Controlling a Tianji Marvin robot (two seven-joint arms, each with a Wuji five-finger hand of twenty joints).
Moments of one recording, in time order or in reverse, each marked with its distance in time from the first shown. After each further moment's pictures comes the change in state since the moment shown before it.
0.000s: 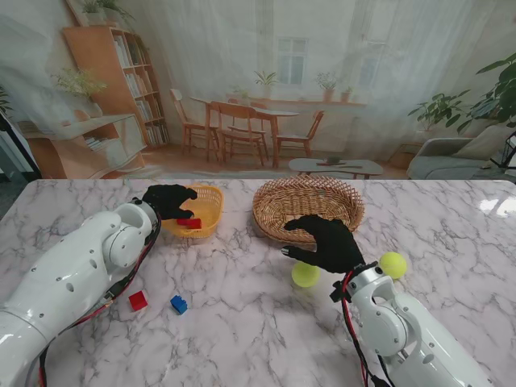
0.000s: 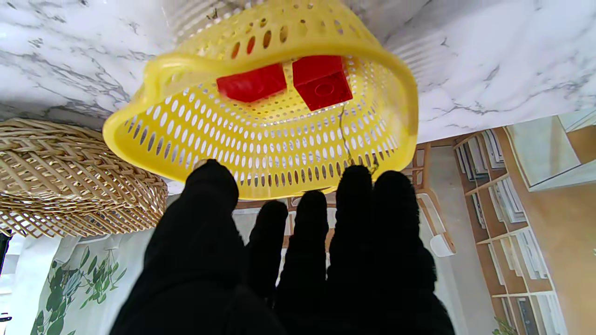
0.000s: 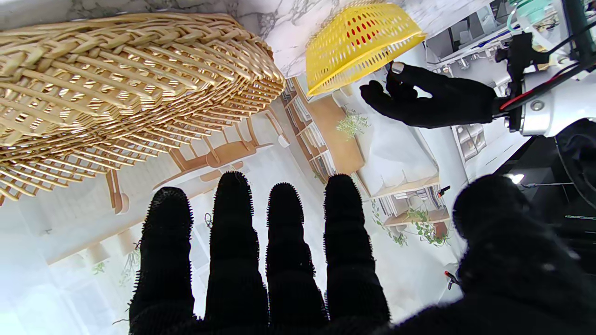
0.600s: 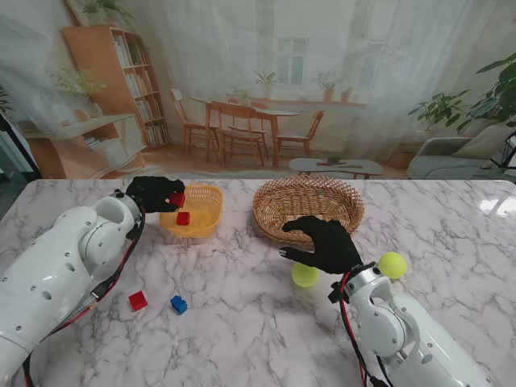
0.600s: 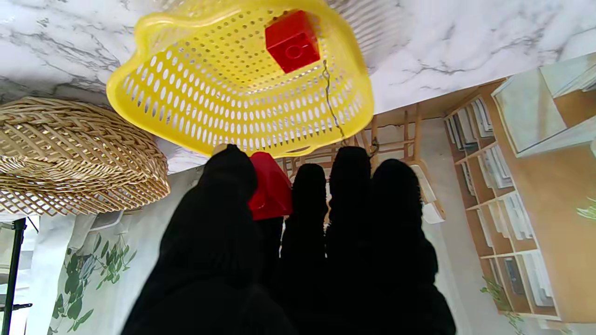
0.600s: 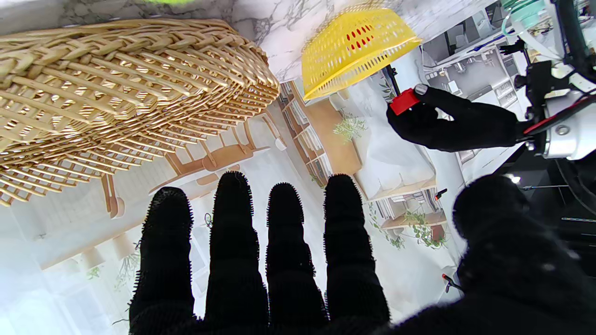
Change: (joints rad) left arm 0.101 0.033 -0.186 -0.159 0.090 -0.083 -0.071; right arm 0.003 0.000 -0.011 -0.001 -0.001 0.002 0.005; left_hand 0.096 -0.094 0.014 0.000 0.001 -0.021 0.278 0.226 0.235 -0.027 -0.004 0.414 0.162 -0.034 0.170 0.172 0.138 -0.009 0.143 0.014; right_hand 0.000 0.000 0.000 0.000 0.000 0.000 0.000 0.000 0.000 0.000 0.000 0.000 0.000 0.000 0.000 0.000 0.000 0.000 0.000 0.000
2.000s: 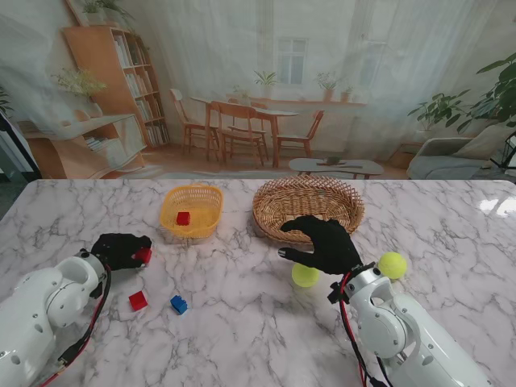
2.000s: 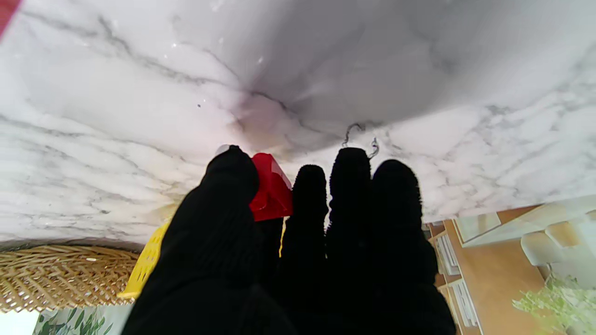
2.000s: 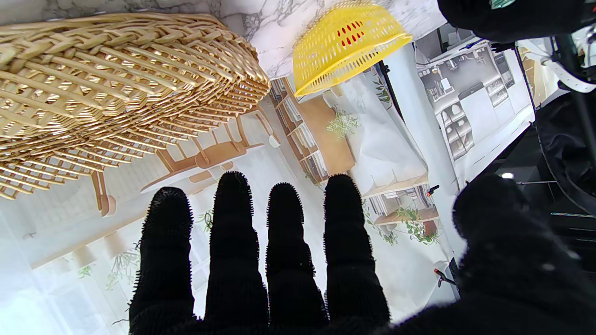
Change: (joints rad) left arm 0.336 0.012 -0.277 -0.014 0.143 -0.131 0.052; right arm -0.009 0.000 0.005 -0.012 0.000 -0.018 -0.004; left_hand 0.000 0.000 0.017 0.000 -0.010 0.000 -0.001 0.001 0.005 0.002 -0.057 0.044 -0.011 0.000 0.000 0.000 -0.007 -0.001 0.000 0.000; right_hand 0.000 0.000 0.000 0.000 0.000 0.000 0.000 0.000 0.000 0.000 0.000 0.000 0.000 0.000 0.000 0.000 0.000 0.000 0.000 0.000
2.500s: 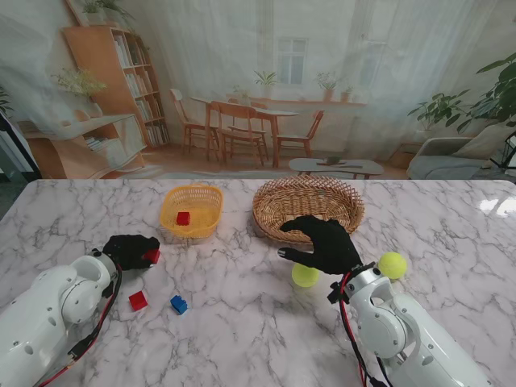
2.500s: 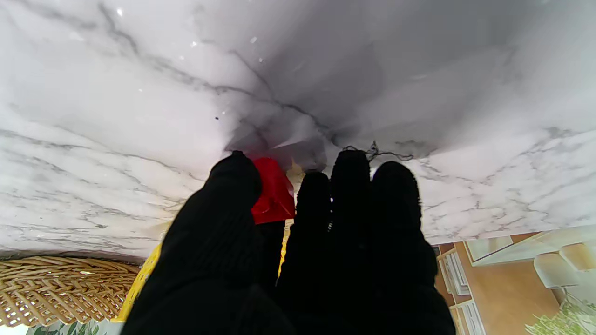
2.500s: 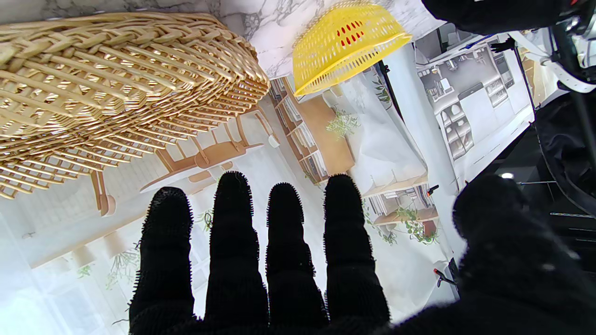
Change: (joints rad) left arm -0.082 0.006 0.133 0.090 -0.069 0.061 0.018; right arm 0.000 0.000 0.000 -0.001 -0.001 0.000 0.000; left_hand -0.011 0.012 0.046 0.001 -0.001 0.017 -0.051 0.000 -0.072 0.037 0.059 -0.013 -0.023 0.001 -0.004 -0.009 -0.013 -0.001 -0.013 -0.001; right_hand 0.000 0.000 0.000 0.000 0.000 0.000 0.000 0.000 0.000 0.000 0.000 0.000 0.000 0.000 0.000 0.000 0.000 0.000 0.000 0.000
